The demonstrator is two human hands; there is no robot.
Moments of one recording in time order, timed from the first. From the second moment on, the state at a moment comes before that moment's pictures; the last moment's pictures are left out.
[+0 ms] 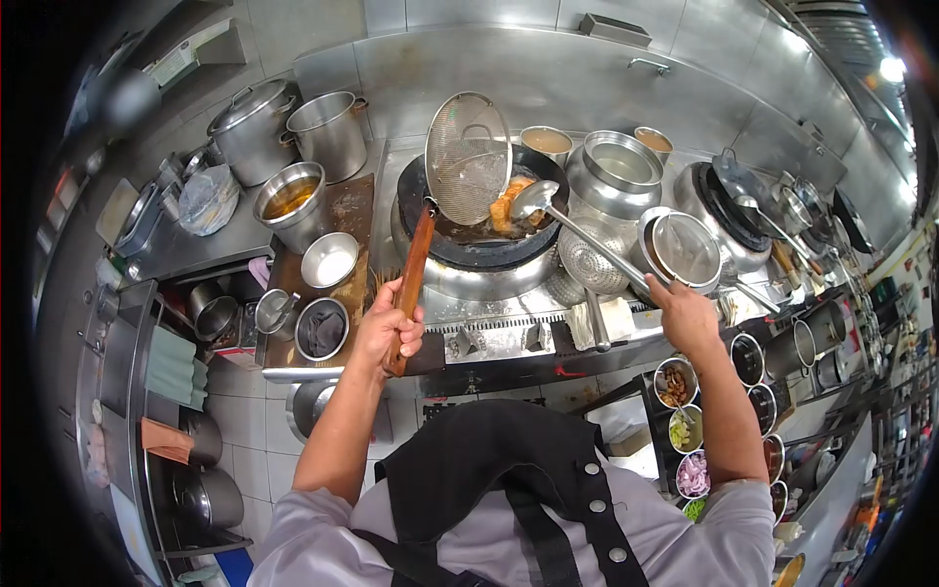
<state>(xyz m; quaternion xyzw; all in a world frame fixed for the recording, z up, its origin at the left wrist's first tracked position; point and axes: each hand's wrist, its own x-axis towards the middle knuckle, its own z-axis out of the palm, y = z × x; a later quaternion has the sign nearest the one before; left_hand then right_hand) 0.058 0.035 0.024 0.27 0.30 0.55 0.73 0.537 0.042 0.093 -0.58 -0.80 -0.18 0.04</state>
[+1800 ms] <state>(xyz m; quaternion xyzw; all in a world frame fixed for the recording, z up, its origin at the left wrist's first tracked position) 0.114 0.075 0.016 0.36 0.52 0.53 0.57 0.483 0.122 0.064 -0.64 -0.75 -0.01 0.15</state>
